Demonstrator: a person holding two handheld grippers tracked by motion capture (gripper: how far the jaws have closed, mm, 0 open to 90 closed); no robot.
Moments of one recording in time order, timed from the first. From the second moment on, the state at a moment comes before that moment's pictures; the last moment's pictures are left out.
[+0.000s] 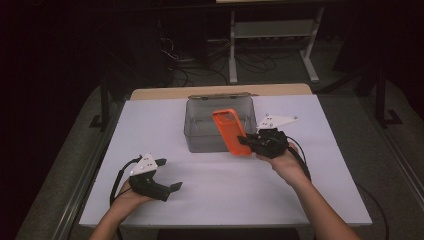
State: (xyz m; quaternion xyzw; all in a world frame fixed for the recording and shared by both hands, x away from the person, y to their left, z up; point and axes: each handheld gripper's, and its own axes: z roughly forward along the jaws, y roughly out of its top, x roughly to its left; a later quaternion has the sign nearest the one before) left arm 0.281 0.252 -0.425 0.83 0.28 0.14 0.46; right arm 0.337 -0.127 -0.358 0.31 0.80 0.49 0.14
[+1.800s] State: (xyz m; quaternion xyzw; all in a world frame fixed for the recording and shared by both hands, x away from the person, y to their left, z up) left arm 0.280 0.251 -0.423 0.83 0.28 0.14 0.46; right arm 0.404 -0.122 -0.319 0.36 0.79 0.45 0.18
